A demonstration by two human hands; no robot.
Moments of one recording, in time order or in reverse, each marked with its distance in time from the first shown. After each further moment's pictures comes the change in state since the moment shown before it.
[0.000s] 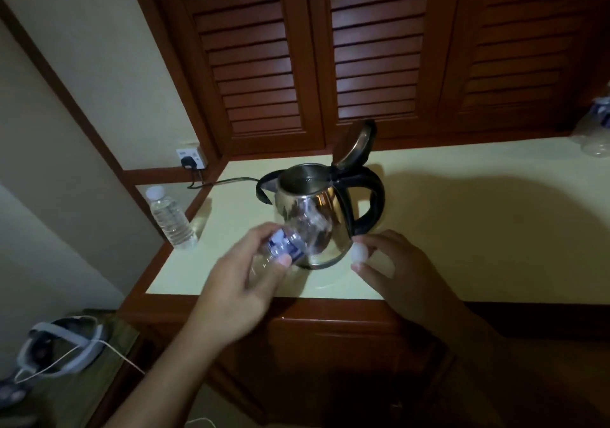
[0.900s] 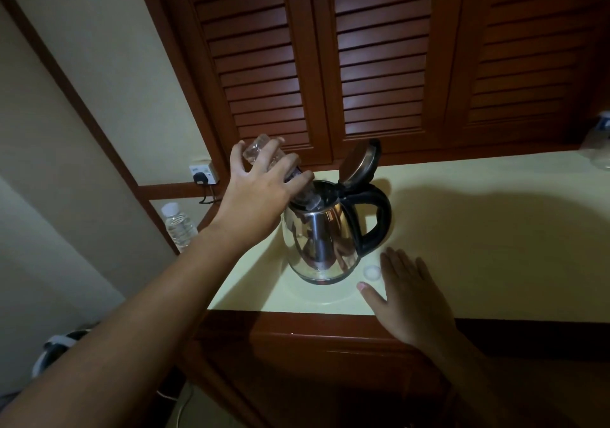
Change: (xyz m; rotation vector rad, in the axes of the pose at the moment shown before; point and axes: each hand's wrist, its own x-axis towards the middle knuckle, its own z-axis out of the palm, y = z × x) left_hand 0.127 0.033 -0.030 1.258 0.038 0.372; right_hand 0.003 0.041 0.039 -0.607 -0.115 0.134
